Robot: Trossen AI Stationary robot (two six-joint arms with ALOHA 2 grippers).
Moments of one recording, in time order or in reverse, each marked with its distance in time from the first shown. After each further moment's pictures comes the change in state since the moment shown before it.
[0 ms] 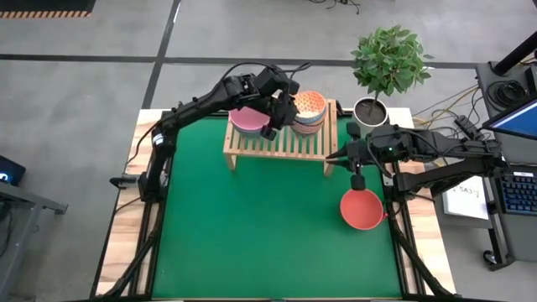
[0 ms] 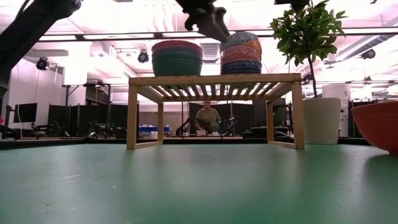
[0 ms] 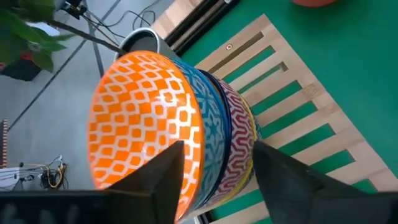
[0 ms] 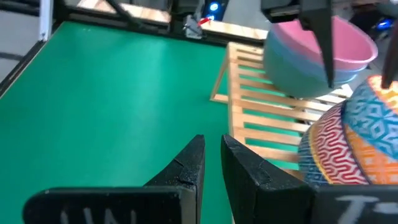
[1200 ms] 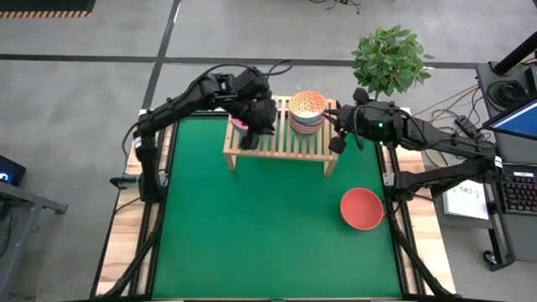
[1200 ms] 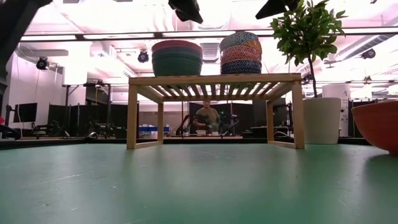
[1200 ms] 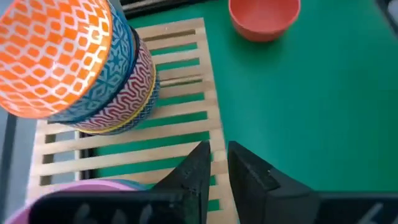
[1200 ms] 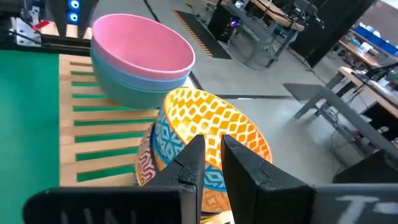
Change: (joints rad) left arm -0.025 -0.184 -0.105 -0.241 0.106 -0.492; right arm -0.222 0.109 0.072 0.179 0.326 -0.121
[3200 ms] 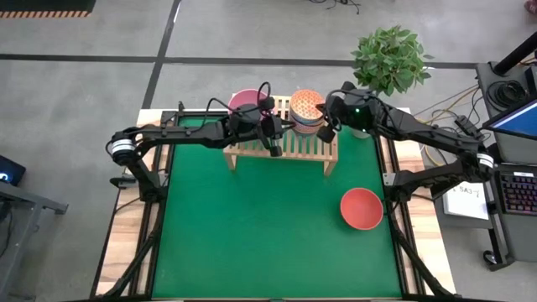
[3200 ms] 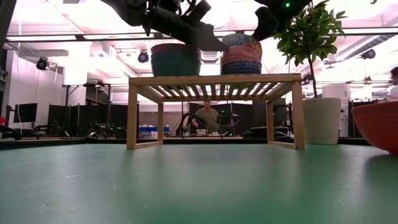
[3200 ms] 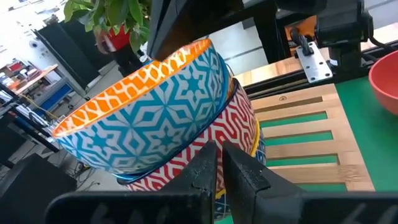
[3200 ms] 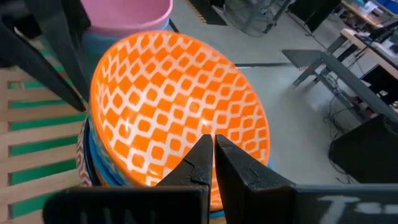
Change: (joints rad) left arm -0.041 -0.189 -0.986 1.482 -0.301 -0.004; right arm -0.186 0.141 0.002 0.039 -0.103 0.003
